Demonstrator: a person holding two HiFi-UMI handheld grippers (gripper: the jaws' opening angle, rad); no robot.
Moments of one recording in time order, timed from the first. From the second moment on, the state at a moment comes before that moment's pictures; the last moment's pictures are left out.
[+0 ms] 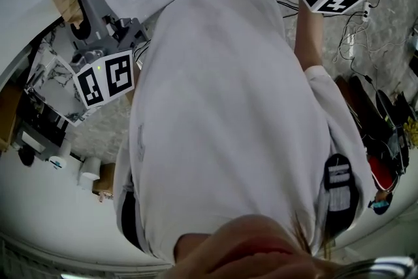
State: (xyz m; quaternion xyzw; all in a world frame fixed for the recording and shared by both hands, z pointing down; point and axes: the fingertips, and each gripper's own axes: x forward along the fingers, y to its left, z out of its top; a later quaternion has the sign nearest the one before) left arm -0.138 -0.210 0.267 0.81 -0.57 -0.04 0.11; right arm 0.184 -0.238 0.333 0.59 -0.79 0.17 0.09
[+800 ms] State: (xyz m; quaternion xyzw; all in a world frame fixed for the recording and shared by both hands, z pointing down) left arm -0.131 -0.209 0.264 0.82 -0.56 -0.04 0.09; right arm 0.182 -0.236 0.334 0.59 -0.79 0.17 0.08
